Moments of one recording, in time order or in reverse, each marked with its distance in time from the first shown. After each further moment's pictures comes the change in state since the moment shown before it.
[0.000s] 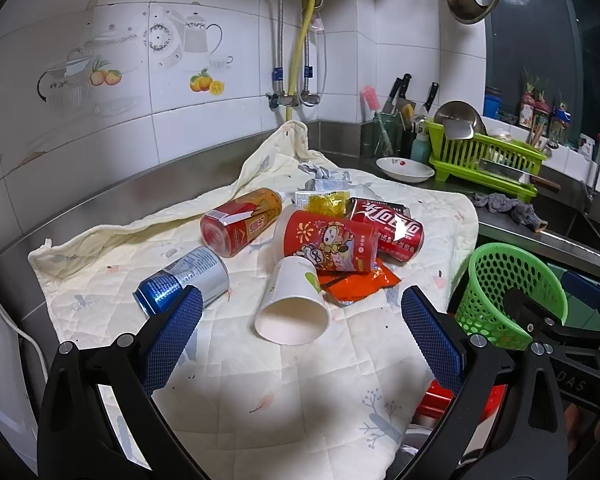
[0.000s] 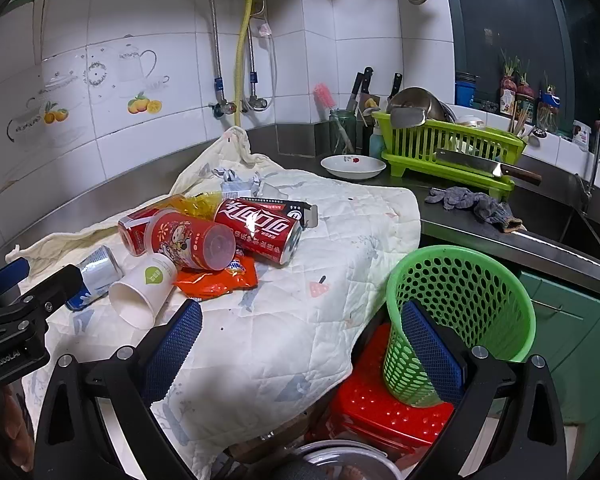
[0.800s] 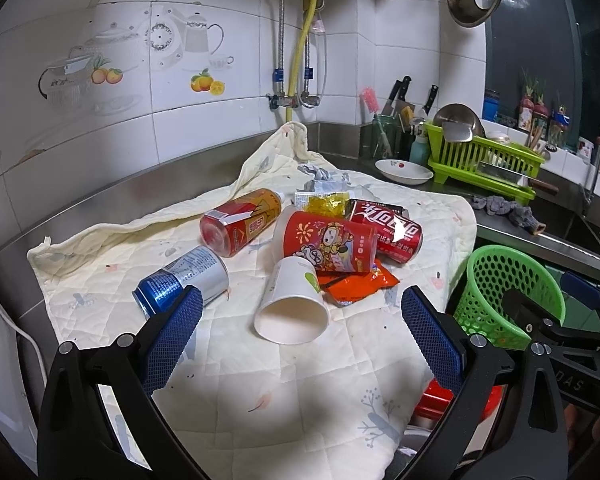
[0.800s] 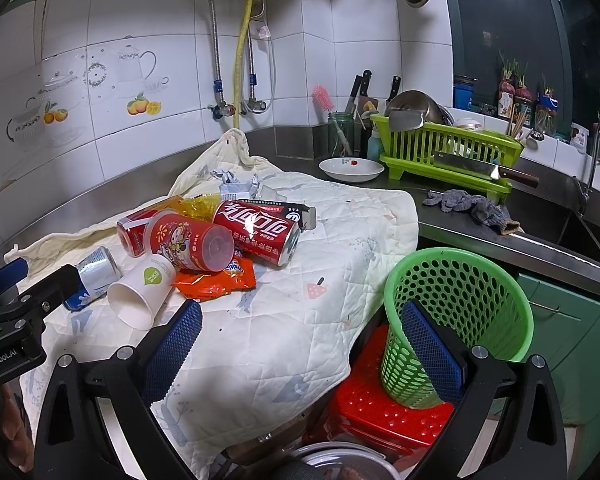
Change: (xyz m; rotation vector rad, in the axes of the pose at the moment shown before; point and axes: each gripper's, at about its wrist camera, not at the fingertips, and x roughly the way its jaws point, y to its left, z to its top) left arm 0.002 0.003 -0.001 -0.012 -0.001 -0.011; right arm 0.001 -0.001 -0.002 -0.002 -0.007 -0.008
